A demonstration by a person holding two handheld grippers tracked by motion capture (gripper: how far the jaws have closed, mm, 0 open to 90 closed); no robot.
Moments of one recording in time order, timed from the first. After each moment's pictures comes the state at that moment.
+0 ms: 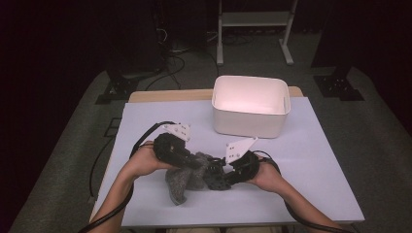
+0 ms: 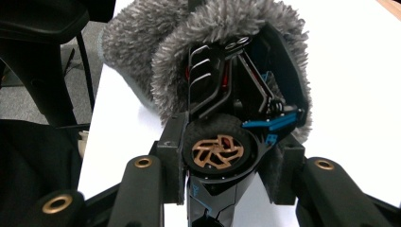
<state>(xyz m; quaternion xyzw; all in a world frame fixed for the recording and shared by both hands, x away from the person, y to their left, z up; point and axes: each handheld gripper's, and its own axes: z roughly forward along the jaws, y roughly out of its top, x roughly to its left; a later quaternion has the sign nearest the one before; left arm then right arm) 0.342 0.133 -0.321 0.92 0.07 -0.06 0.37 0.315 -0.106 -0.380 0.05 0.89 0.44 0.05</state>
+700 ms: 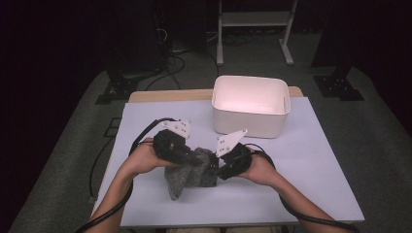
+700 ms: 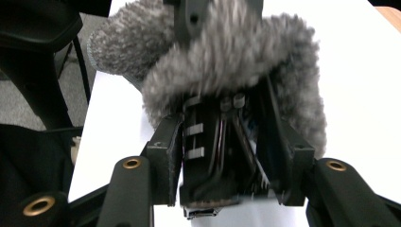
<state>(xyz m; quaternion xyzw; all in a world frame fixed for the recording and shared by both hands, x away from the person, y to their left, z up) 0.341 0.126 -0.308 0.93 0.06 -0.05 0.37 0.325 -0.086 -0.363 0.04 0.90 0.43 0.05</state>
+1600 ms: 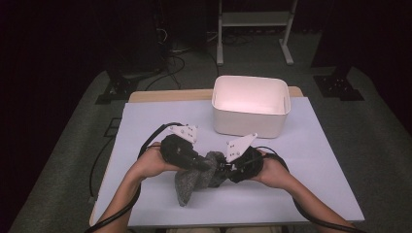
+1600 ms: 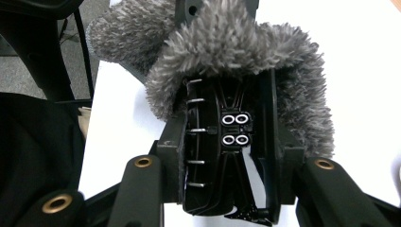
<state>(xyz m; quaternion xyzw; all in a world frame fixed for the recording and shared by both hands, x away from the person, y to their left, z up) 0.337 0.114 -0.322 0.92 0.05 -0.07 0.39 0.312 -0.111 -0.359 0.04 0.92 0.39 0.06</state>
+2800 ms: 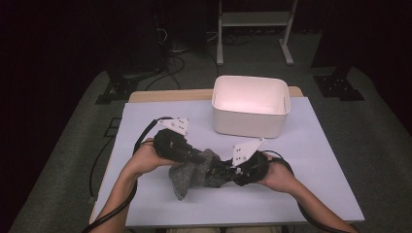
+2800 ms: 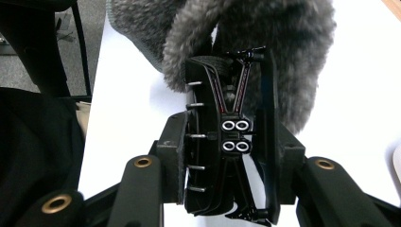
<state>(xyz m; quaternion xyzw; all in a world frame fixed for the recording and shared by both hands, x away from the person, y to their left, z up) 0.347 0.134 -0.315 0.90 0.07 -0.06 0.42 0.304 -0.125 -0.364 0.04 0.91 0.40 0.08</state>
